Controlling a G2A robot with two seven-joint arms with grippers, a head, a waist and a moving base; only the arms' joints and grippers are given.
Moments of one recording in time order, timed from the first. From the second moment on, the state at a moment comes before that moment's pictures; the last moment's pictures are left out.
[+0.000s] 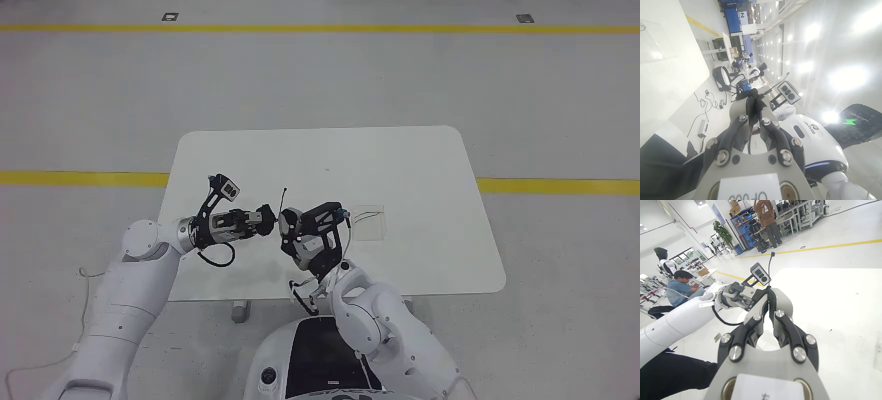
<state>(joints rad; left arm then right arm) 1.22 -1.08 -1.32 -1.23 -0.70 -0.29 -1.39 -1.56 -1.51 0.89 -1.85 -1.15 0.05 0.20</state>
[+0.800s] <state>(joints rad) 1.22 -1.08 -1.32 -1.23 -0.70 -0.29 -1.39 -1.56 -1.50 0.89 -1.84 -1.13 0.06 0.19</state>
